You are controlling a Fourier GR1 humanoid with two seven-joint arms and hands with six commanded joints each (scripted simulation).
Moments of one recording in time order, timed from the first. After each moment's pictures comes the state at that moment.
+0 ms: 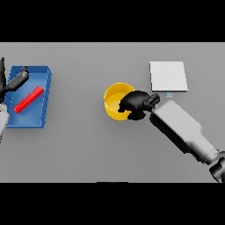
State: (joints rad) left arm -0.44 0.57 -0.13 -1.15 -0.30 0.14 0.45; right arm -0.74 -0.32 0.70 -1.07 0.82 0.58 -0.17
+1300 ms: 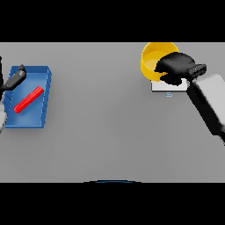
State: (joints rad) left arm -0.43 0.59 -0.12 -1.18 -0.29 0.13 0.47; right arm -0.83 -0.54 0.45 -1.03 0.79 0.47 -0.15
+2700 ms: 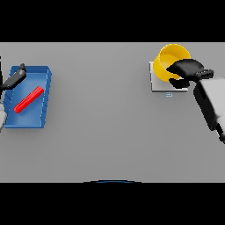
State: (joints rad) left arm -0.45 0.59 -0.12 -1.17 -0.31 0.13 0.47; right arm -0.90 -0.48 0.41 -0.57 0.83 0.27 -0.26
